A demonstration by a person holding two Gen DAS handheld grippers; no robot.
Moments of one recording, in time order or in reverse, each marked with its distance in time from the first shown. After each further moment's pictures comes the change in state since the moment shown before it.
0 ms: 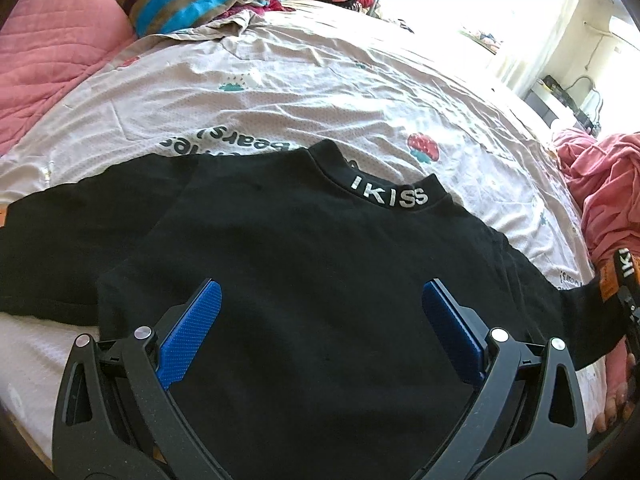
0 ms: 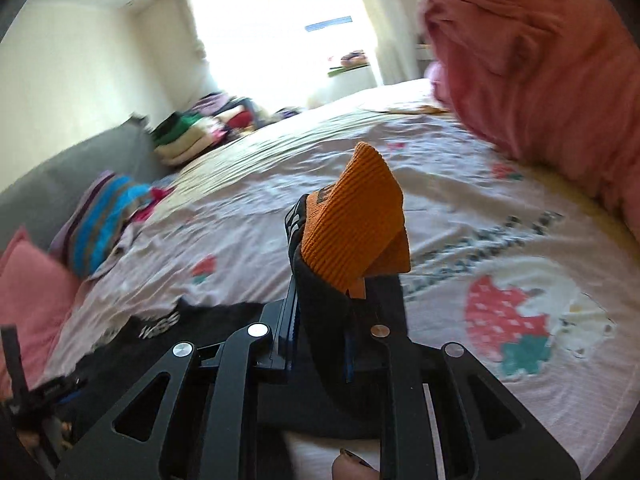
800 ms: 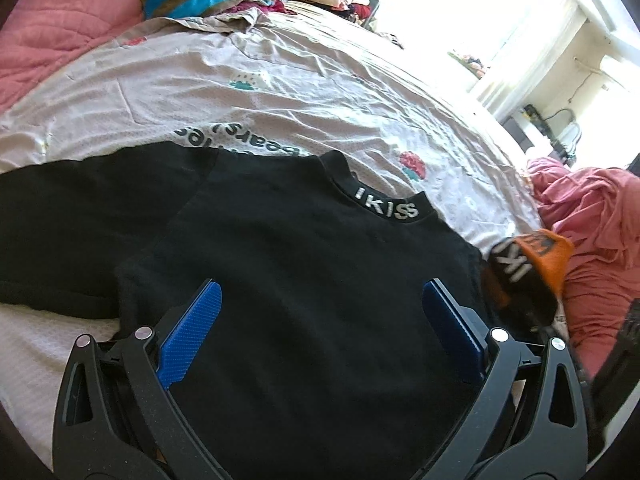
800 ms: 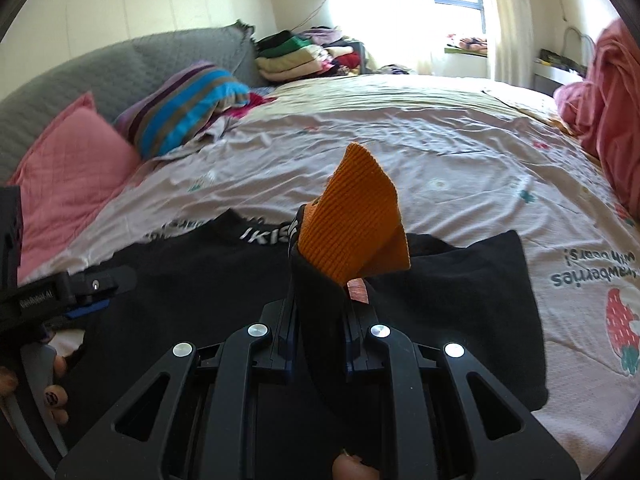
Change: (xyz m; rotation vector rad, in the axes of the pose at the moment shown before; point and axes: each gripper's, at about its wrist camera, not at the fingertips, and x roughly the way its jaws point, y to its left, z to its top) left arm -0.013 0.040 -0.002 -0.088 -0.020 -0.147; right arm 0.042 0.174 -0.073 -0.342 0.180 0.174
